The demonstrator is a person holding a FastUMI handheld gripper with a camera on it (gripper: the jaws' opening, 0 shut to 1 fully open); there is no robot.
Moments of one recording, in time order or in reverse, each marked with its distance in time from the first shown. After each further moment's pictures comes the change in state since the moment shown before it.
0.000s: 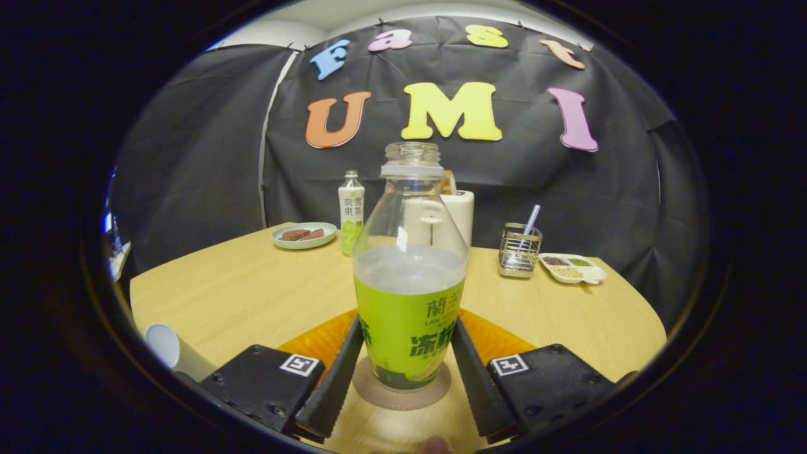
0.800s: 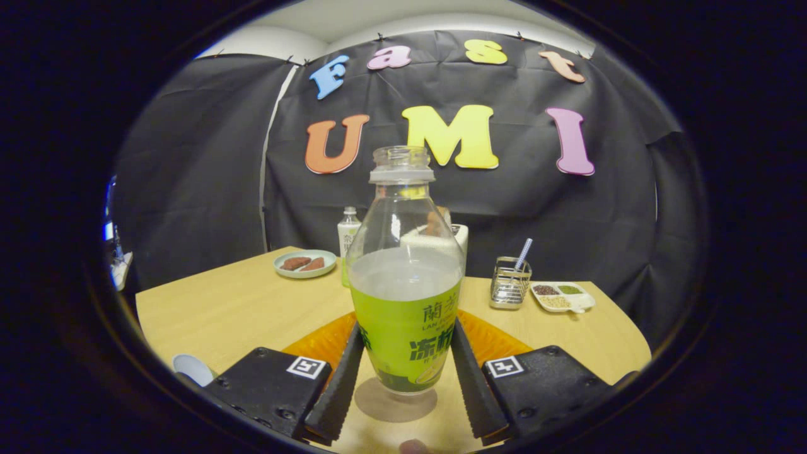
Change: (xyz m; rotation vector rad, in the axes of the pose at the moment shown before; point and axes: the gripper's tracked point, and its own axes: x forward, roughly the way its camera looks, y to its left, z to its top) arm -0.019 -0.005 0.053 -0.017 -0.077 -0.004
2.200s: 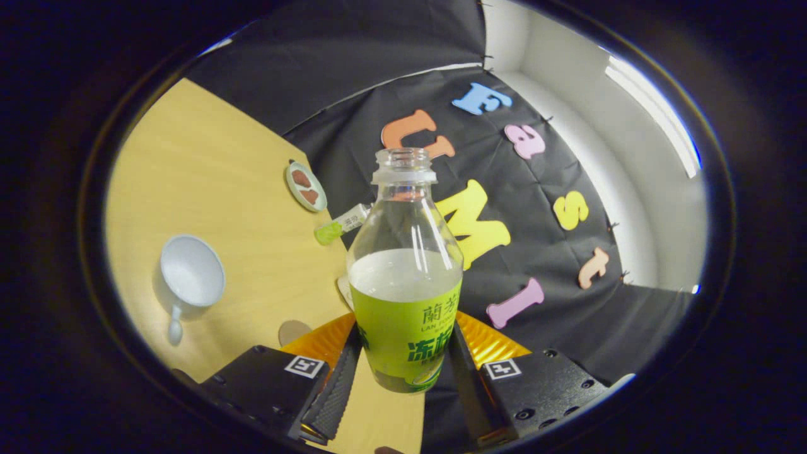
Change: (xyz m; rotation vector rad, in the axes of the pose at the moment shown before) arm -0.140 0.048 0.059 -0.853 -0.030 -0.378
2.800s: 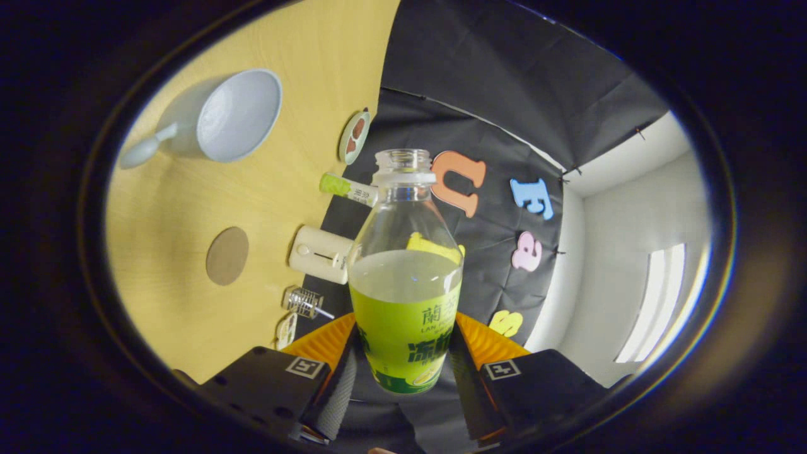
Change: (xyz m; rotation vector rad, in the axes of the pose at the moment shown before) arm -0.002 -0.014 0.013 -0.827 -0.090 -0.301
